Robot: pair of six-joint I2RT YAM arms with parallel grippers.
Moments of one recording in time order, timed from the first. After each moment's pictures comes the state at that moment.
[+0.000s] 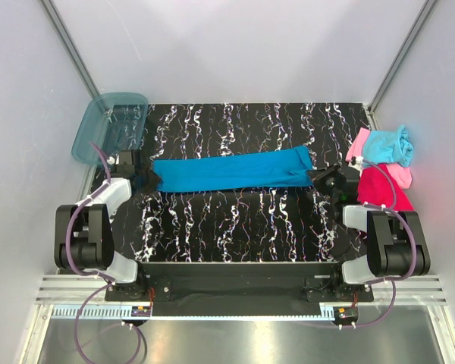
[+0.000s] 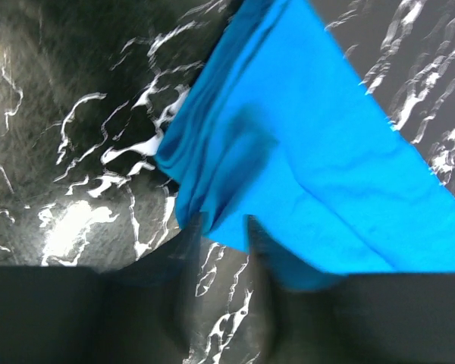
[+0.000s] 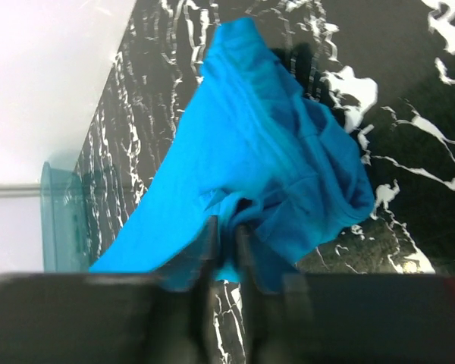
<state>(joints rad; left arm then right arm) 0.03 1.48 0.81 -0.23 0.05 -0.81 -0.01 1.44 0.43 0.63 -0.16 0.97</state>
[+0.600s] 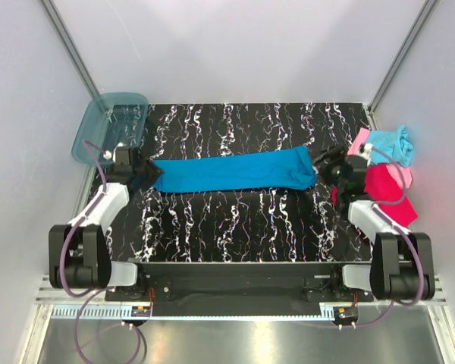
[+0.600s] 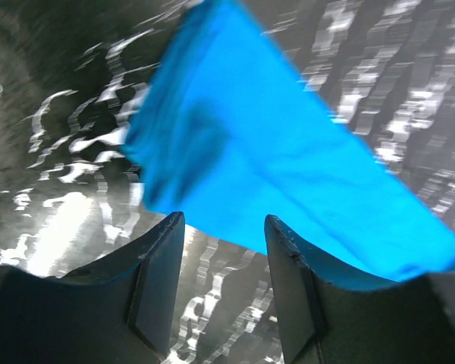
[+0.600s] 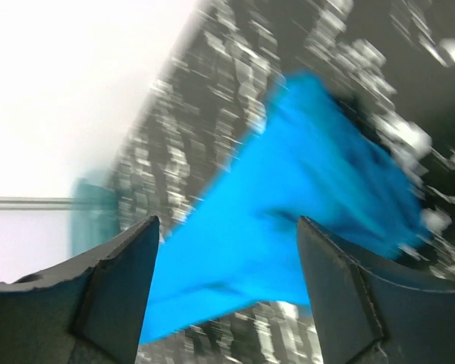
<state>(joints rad) 0.00 1.36 0.80 -0.24 0.04 -0.85 -0.01 1.30 0.54 0.41 -0.12 0.97</state>
